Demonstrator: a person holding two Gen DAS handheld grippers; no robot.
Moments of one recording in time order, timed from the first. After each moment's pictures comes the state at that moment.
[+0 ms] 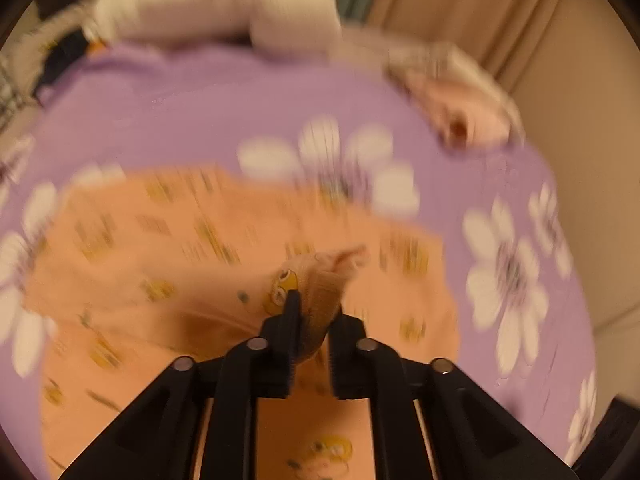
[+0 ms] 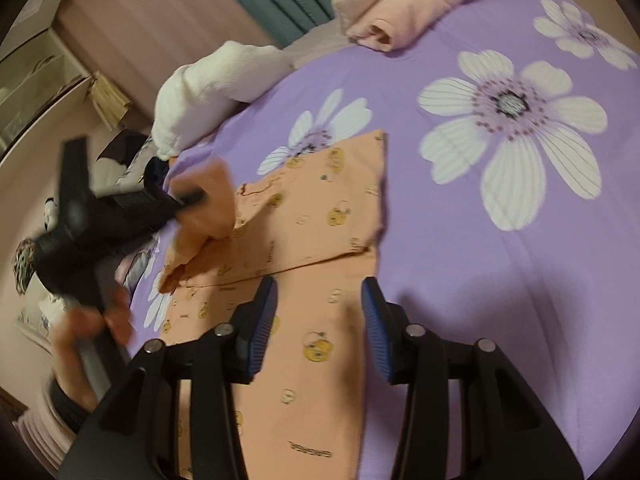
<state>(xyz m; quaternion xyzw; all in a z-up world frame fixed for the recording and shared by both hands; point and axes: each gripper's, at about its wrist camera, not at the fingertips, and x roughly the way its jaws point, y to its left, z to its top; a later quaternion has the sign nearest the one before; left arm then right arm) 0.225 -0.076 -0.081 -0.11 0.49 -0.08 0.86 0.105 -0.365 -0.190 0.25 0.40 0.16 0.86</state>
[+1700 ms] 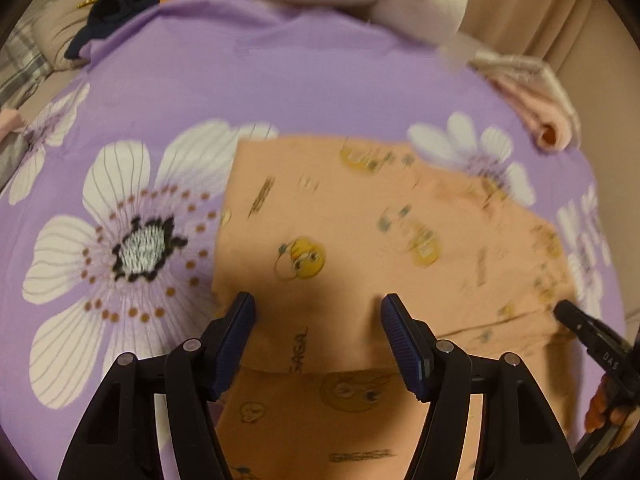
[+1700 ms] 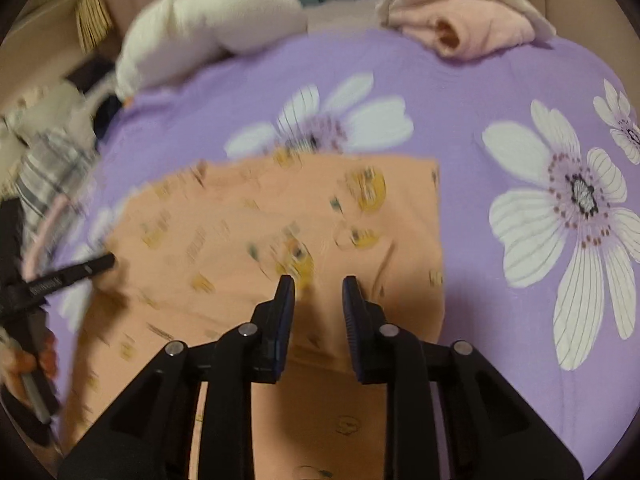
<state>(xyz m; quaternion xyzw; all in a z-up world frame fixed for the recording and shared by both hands) 0.231 0.085 -0.130 -0.10 0.51 -0.04 0.86 0.206 -0.286 -0.209 0.07 0.46 0.12 0.88</state>
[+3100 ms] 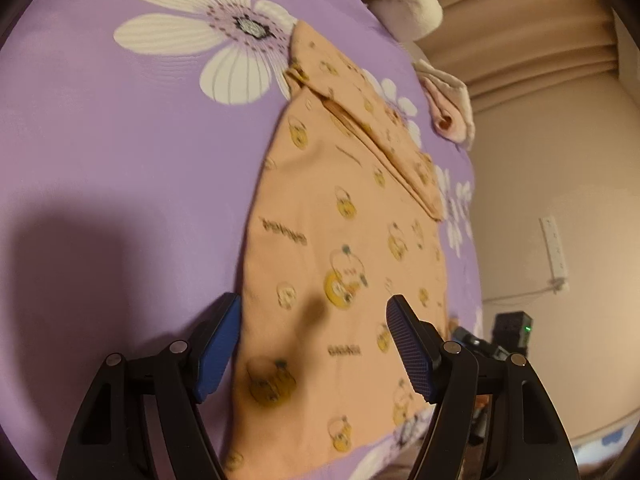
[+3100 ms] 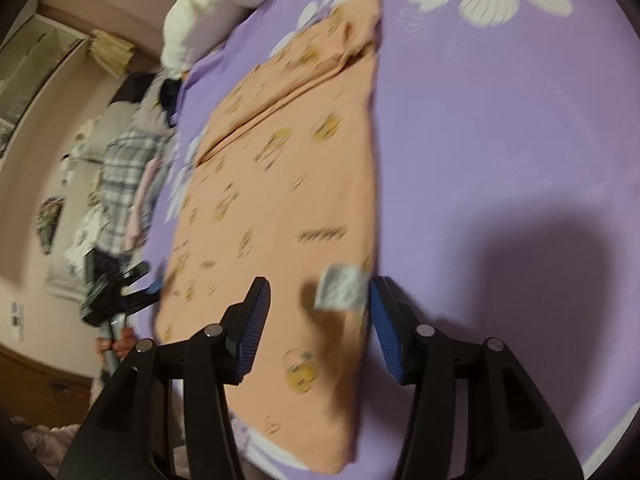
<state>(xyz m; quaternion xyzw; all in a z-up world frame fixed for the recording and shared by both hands) 0.035 0.169 -0.142 -0.35 0.51 -0.22 0.75 0.007 -0.336 -0.246 0.27 0.52 0.24 0.77</state>
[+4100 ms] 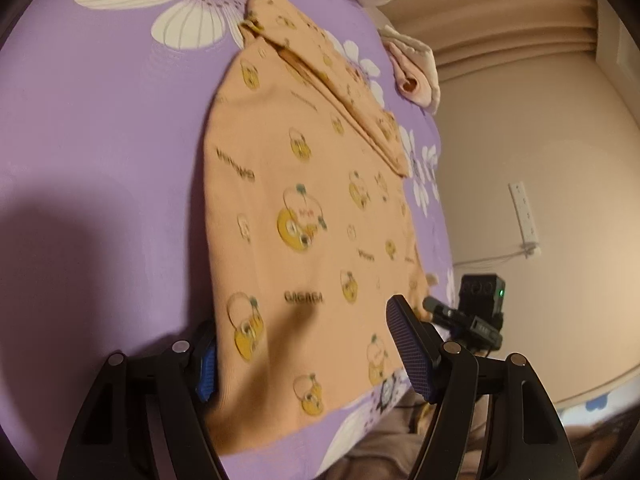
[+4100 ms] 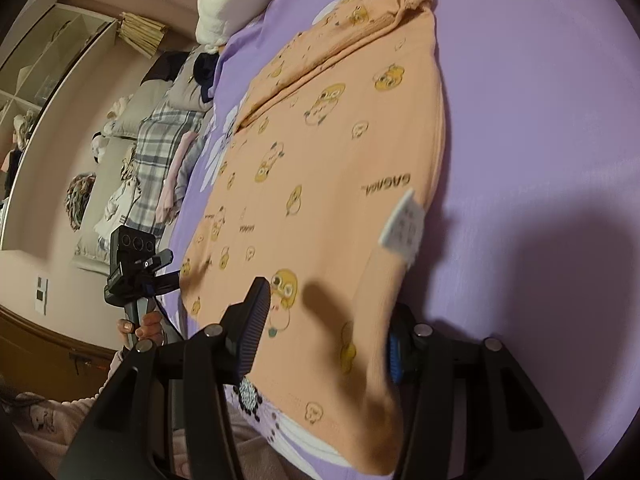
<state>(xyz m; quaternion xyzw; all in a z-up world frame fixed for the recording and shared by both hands) 0.019 0.147 -0.148 -0.34 0.53 -0.29 0.72 0.004 -0.308 -0.255 0.28 0.52 0.31 0.74</state>
